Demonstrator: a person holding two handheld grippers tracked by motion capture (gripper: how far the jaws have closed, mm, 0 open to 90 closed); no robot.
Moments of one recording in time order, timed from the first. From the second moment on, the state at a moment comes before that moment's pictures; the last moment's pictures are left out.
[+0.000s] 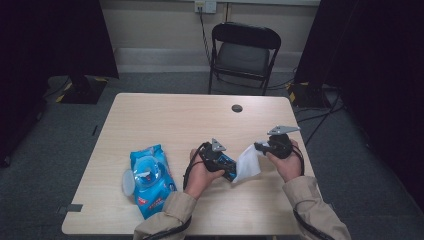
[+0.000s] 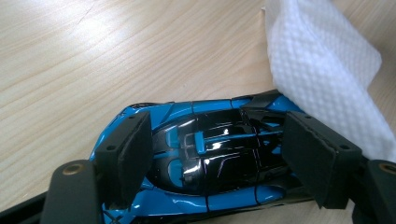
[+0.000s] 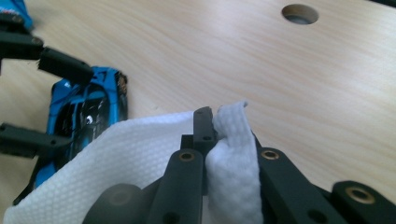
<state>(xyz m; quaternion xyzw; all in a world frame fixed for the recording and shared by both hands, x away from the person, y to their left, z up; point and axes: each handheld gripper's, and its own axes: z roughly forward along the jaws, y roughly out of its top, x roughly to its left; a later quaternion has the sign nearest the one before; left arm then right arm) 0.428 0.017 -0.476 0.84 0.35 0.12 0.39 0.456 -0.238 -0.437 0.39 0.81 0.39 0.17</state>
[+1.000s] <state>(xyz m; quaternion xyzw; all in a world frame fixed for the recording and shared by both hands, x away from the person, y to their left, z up) 0.428 0.016 -0.476 0.84 0.35 0.13 0.39 0.466 -0.240 -0.430 0.43 0.79 0.41 0.18</state>
